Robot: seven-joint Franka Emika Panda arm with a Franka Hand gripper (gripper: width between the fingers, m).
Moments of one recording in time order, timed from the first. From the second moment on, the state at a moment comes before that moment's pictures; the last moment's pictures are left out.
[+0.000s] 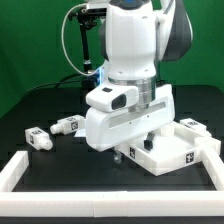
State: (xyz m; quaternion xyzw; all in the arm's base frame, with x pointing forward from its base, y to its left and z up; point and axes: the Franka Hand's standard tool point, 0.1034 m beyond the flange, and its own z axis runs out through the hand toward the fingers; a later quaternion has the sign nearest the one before) arm 0.496 0.013 0.007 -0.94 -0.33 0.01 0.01
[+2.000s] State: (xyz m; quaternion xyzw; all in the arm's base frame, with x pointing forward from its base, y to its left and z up) arm 0.485 -0.039 0.031 -0.99 -0.14 0.02 0.04
